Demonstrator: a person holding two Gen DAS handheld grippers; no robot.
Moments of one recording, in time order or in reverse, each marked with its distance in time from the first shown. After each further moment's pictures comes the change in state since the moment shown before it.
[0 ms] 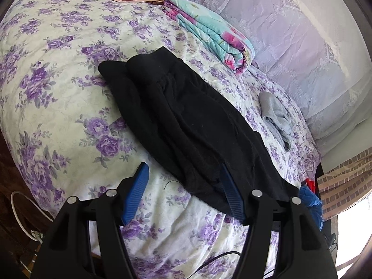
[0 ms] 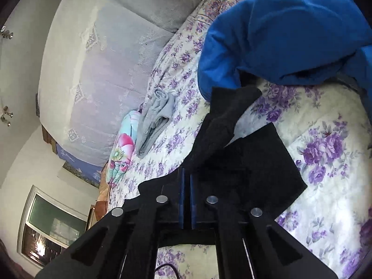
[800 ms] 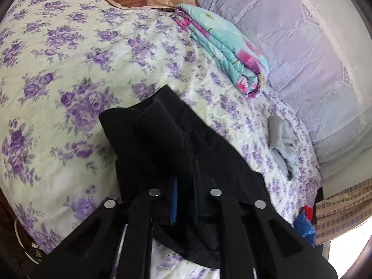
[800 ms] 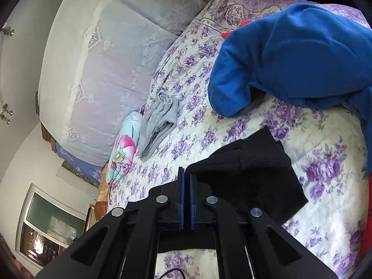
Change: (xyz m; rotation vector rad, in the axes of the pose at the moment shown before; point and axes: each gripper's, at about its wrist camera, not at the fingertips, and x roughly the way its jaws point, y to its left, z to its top) left arm 0.023 -0.007 0.082 -0.093 -0.024 0.021; right arm 0.003 0.022 0.025 -0.016 0.007 -0.018
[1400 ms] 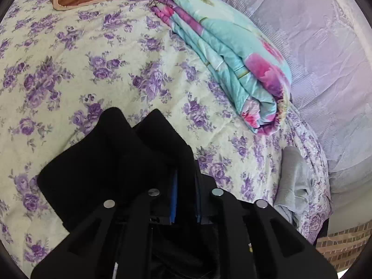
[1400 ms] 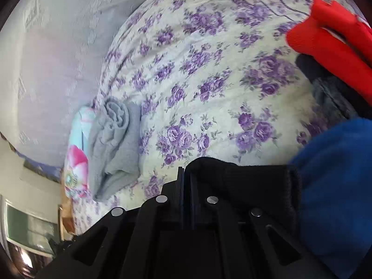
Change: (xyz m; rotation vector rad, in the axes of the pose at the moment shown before) left arm 0.166 -0.085 0.115 -0.053 0.058 0.139; right arm 0.259 0.010 0.151 -0.041 0.231 -0.282
